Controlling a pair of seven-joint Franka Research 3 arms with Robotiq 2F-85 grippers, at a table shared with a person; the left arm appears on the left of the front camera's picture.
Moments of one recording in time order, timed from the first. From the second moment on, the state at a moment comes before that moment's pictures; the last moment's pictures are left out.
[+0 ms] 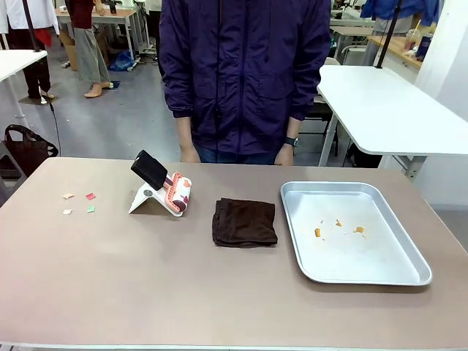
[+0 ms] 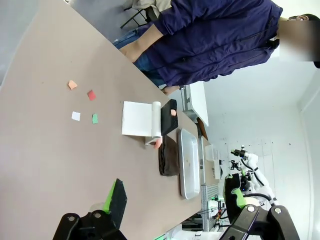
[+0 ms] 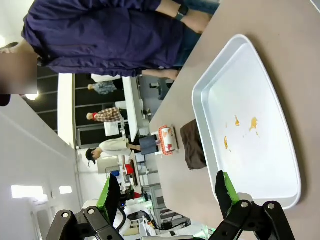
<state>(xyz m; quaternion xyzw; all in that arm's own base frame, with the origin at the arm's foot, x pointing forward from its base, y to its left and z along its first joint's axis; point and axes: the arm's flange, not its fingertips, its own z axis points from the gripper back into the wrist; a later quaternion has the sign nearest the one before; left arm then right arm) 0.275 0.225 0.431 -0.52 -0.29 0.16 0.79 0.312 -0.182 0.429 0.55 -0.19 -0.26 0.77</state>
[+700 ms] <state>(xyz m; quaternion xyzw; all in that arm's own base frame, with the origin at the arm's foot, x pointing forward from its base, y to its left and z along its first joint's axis) 0.341 0.106 0.475 -0.45 -0.20 0.05 0.87 0.364 -0.025 0.485 0.42 -0.20 -0.14 0.87</state>
